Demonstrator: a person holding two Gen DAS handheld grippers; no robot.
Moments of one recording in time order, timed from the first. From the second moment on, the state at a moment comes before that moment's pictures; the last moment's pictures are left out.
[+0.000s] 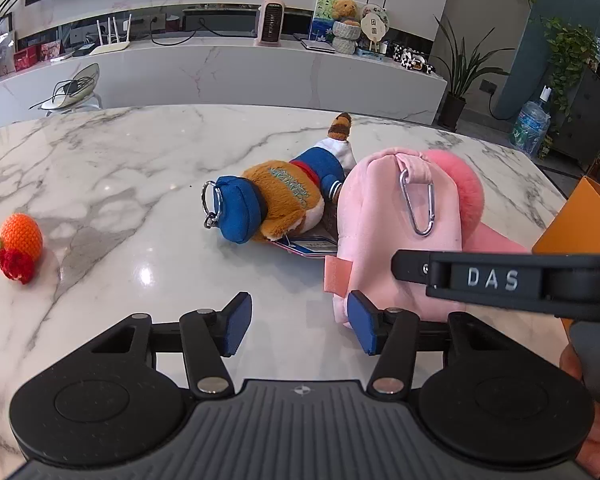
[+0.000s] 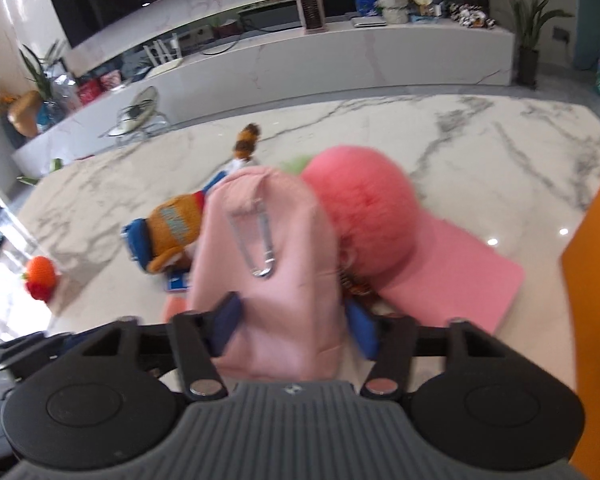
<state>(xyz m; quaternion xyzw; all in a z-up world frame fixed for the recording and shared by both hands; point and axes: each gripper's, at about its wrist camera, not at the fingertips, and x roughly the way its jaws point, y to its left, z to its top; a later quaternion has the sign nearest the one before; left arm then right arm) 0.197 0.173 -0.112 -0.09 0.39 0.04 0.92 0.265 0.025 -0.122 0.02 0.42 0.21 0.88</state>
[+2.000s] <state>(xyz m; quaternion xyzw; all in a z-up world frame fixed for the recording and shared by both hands) 0.220 0.181 -0.087 0.03 0.37 0.03 0.93 0.238 0.002 -0.081 -0.04 0.37 0.20 0.90</state>
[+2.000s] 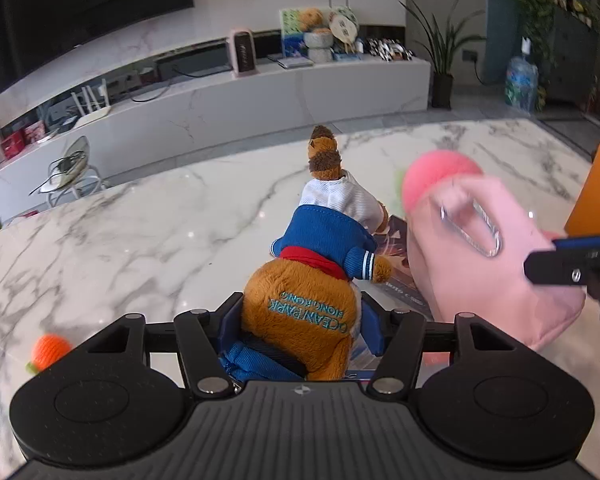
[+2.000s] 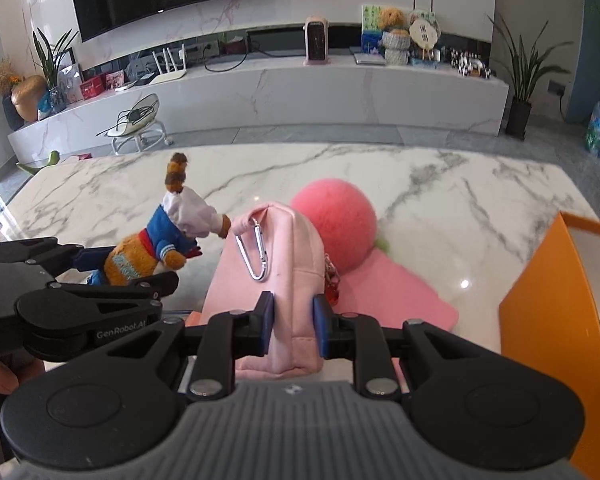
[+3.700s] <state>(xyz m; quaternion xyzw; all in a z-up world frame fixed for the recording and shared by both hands) 0.111 -0.066 0.027 0.17 0.26 -0.10 0.94 0.076 -0.208 0.011 0.10 0.23 0.08 0.96</state>
